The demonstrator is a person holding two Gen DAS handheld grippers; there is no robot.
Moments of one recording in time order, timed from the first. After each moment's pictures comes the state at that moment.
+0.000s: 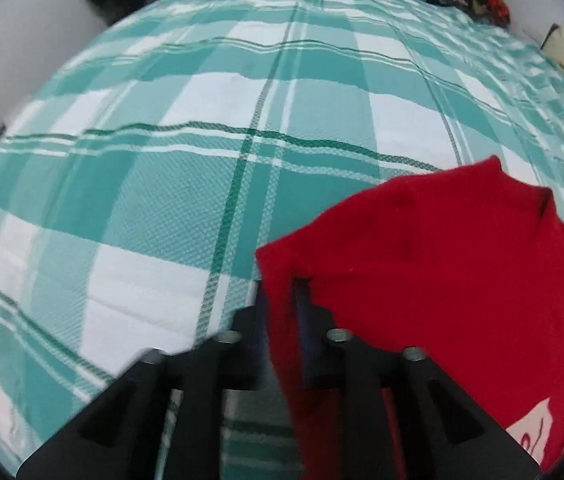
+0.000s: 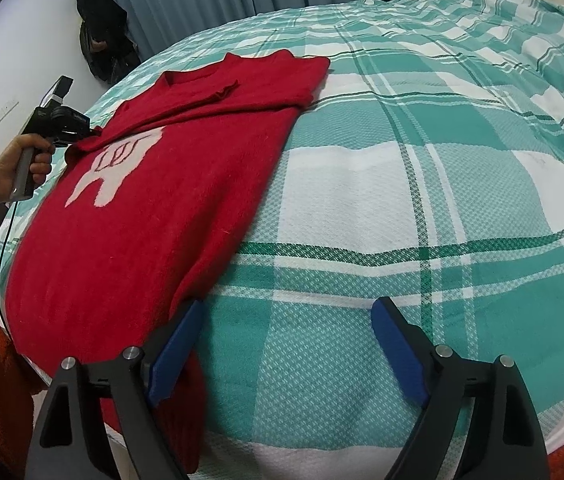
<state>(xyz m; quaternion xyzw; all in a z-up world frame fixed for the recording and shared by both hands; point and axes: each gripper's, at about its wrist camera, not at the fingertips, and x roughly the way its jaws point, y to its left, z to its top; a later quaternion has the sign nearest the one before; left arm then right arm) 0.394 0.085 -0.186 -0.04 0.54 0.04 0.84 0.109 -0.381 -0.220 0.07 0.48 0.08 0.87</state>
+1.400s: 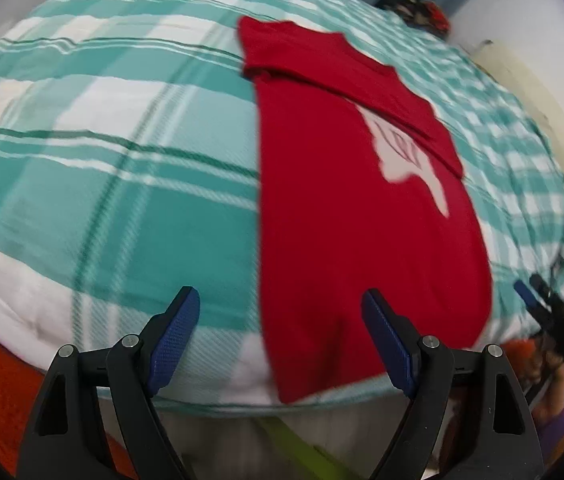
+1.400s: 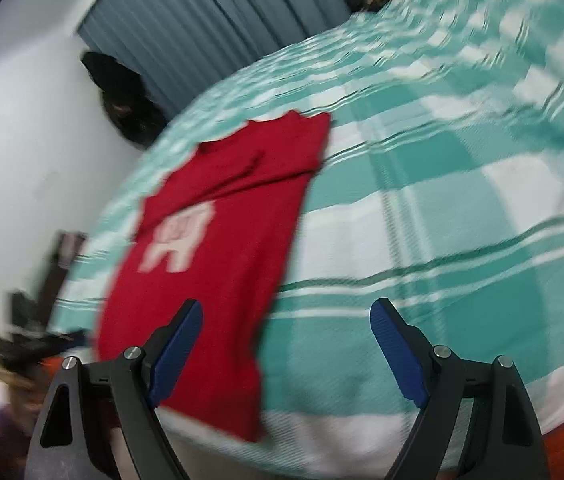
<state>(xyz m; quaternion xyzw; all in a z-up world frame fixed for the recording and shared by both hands) 0.102 0.073 -0.167 -0.17 0.54 -0.10 0.82 0.082 -0.430 -0.167 0.23 0.43 0.16 0.86</state>
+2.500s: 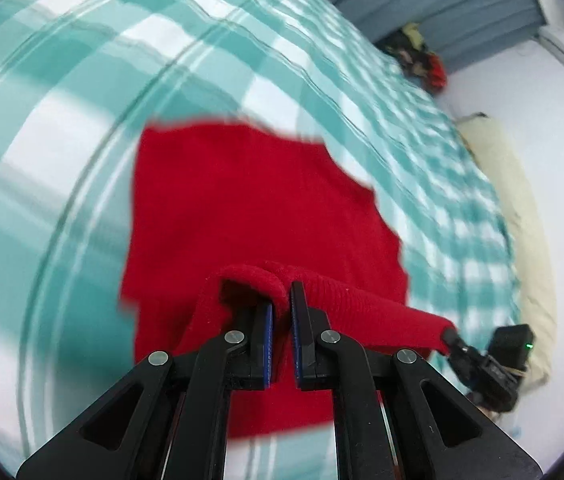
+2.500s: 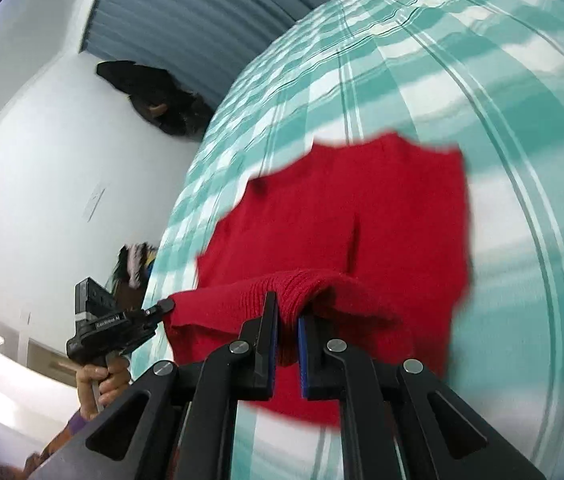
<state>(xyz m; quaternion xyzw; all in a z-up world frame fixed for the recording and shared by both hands) 0.362 0.066 -0.148 -0.31 0.52 -0.11 0.79 0.323 -0.369 -0.151 0.31 0.47 0.23 0.79</state>
